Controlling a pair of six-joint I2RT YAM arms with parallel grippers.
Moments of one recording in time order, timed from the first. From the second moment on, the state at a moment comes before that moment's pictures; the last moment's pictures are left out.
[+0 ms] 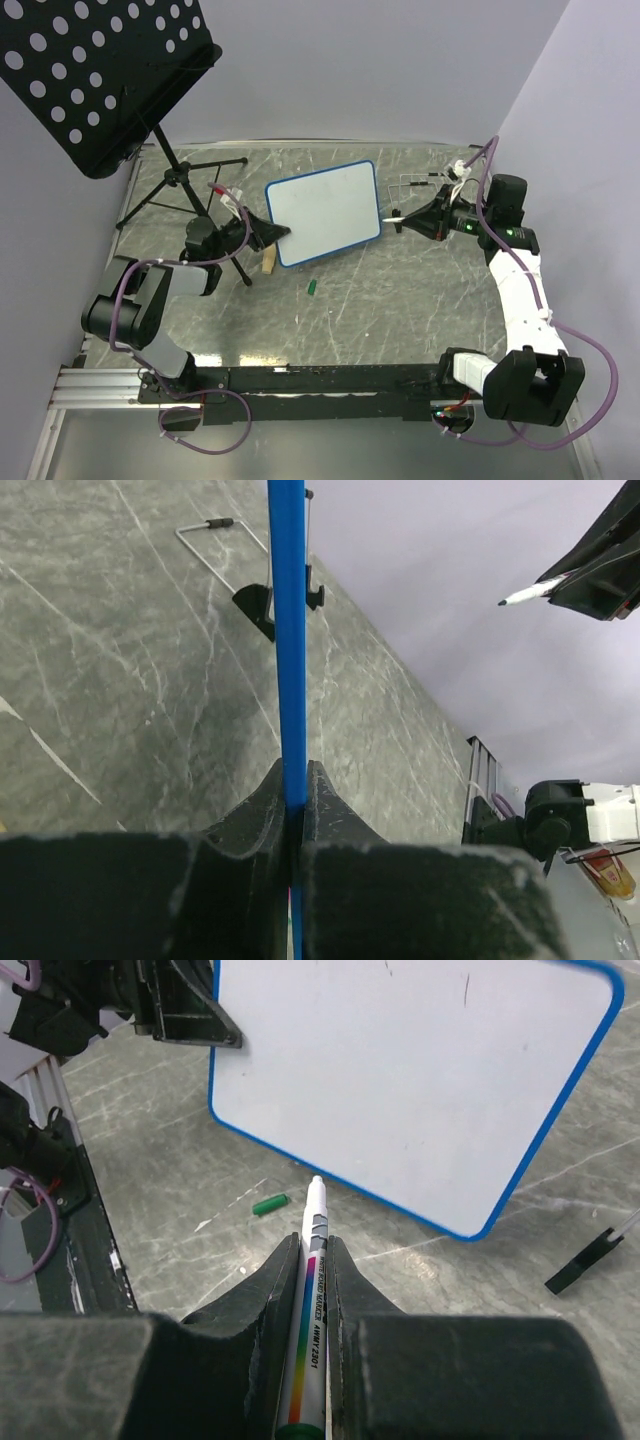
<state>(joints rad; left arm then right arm) -0.26 1.58 0.52 1.16 0.76 -0.76 -0.15 1.13 1.01 -0.43 -1.15 -0.24</state>
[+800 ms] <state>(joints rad) -0.26 1.59 0.52 1.14 0.67 -0.72 0.20 1.32 1.07 -0.40 -0.94 -0.32</state>
